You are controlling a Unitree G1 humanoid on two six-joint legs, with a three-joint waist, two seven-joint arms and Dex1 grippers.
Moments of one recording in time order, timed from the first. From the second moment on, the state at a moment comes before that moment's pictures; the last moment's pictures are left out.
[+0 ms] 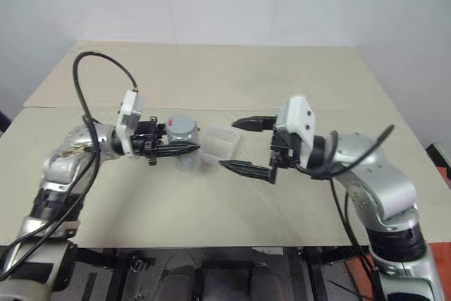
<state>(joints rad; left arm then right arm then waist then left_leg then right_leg) -0.66 0.56 -0.05 0.14 -0.54 0.35 -1.29 -0.53 -0.66 0.02 -0.48 0.66 0.59 0.91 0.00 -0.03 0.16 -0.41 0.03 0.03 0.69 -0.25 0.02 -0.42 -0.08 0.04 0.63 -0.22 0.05</state>
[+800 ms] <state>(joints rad) -0.71 0.44 -0.08 0.28 -0.47 0.15 -1.40 -0.75 -0.48 0.15 -0.32 0.63 0.77 0.78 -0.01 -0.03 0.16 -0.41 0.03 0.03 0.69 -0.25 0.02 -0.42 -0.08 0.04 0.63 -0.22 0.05</state>
